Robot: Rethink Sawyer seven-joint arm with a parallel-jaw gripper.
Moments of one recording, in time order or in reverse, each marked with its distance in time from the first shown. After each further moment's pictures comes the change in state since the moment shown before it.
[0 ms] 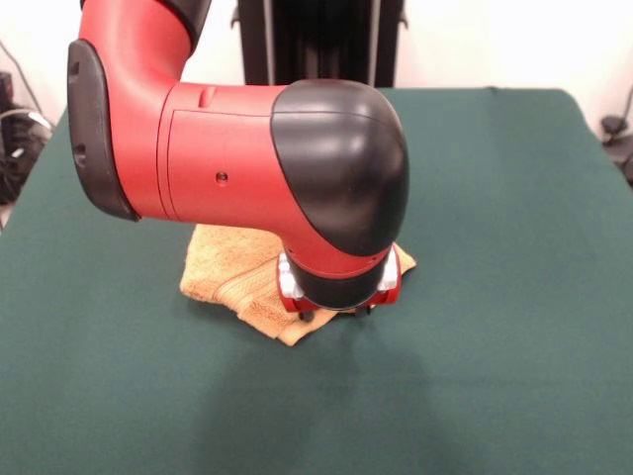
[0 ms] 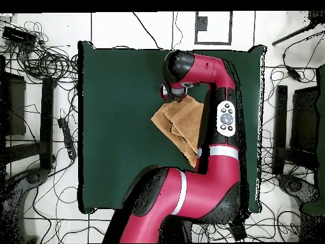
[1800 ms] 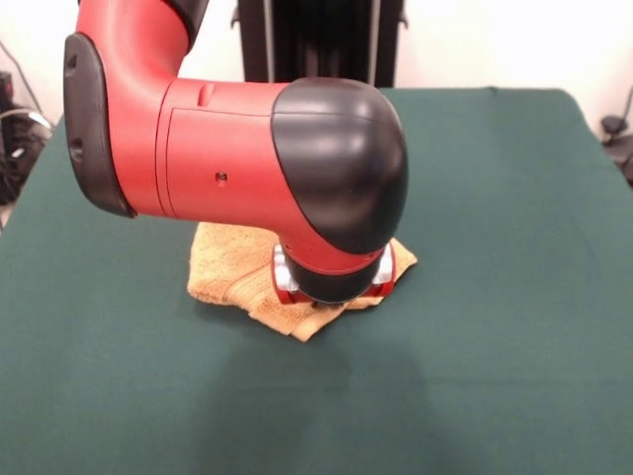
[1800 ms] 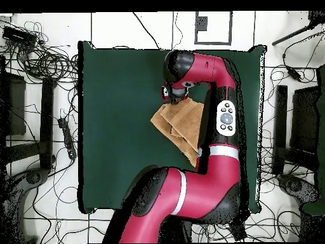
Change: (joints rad) arm 0.001 -0.002 0.000 -0.010 -0.026 0.044 0.000
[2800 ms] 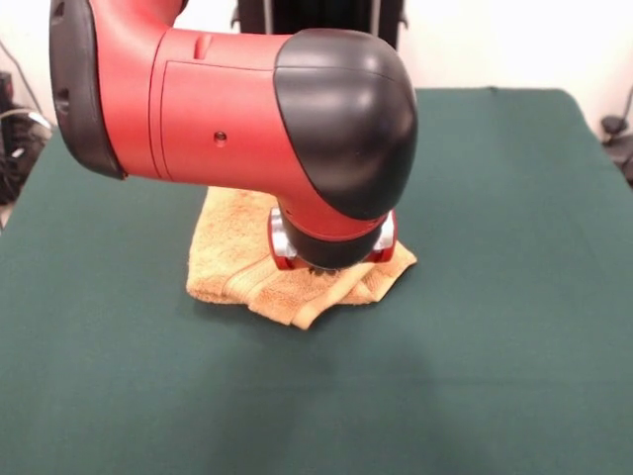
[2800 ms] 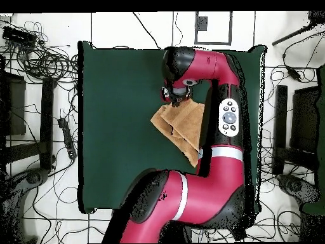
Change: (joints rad) arm 0.000 -0.062 -0.001 0.041 -0.019 0.081 0.000
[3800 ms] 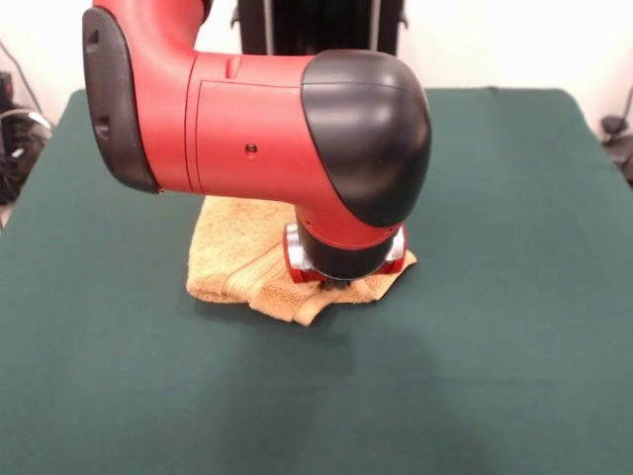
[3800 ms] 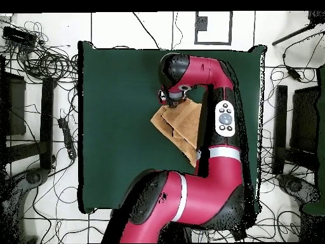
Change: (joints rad) arm 0.003 -0.013 0.000 0.088 -0.003 -0.115 0.000
